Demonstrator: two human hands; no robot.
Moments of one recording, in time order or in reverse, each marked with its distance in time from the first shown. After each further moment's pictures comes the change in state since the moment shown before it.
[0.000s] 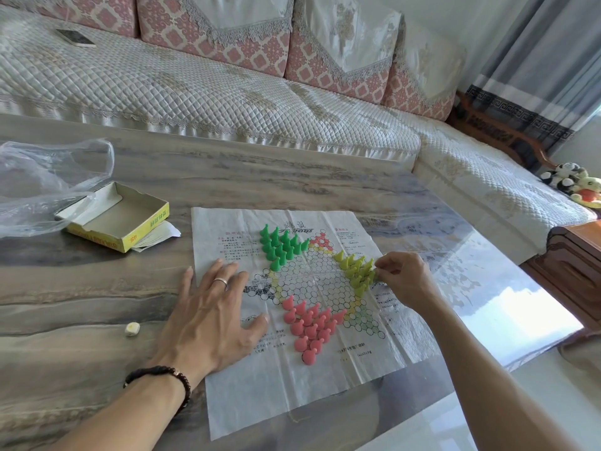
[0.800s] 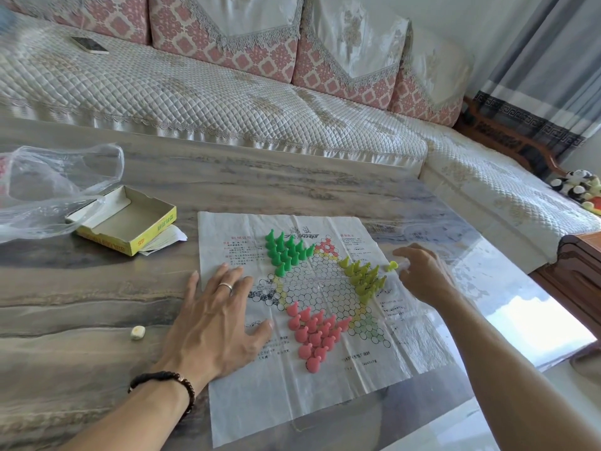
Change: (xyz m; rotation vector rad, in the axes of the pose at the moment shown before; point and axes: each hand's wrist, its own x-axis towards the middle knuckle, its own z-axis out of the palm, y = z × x) left_hand -0.001 0.000 0.000 -0.006 0.013 0.004; right_hand 0.033 0.017 -0.015 -0.502 0.021 -0.157
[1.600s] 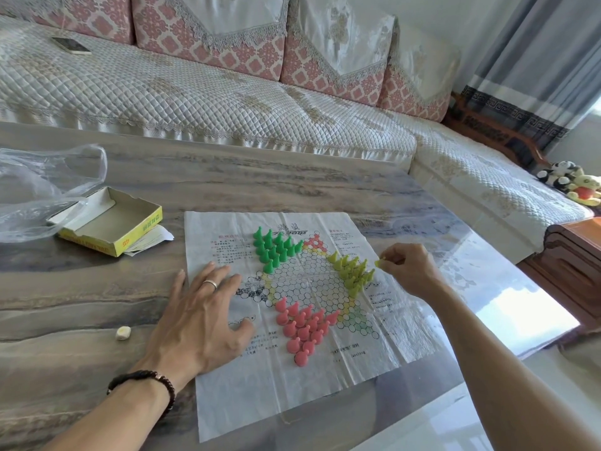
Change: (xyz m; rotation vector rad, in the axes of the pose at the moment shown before) left_hand 0.001 -0.001 -0.004 -0.074 -0.015 0.010; right_hand -0.014 -0.013 -0.014 0.445 -0.058 0.167
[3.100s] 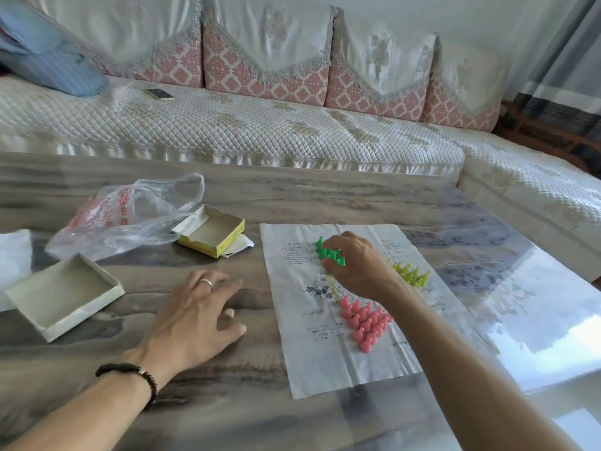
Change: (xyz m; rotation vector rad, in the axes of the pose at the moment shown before) left_hand -0.066 -0.086 -0.071 0.096 0.055 -0.007; right_hand -0.069 -0.194 0.063 -0.174 -0.199 -0.435
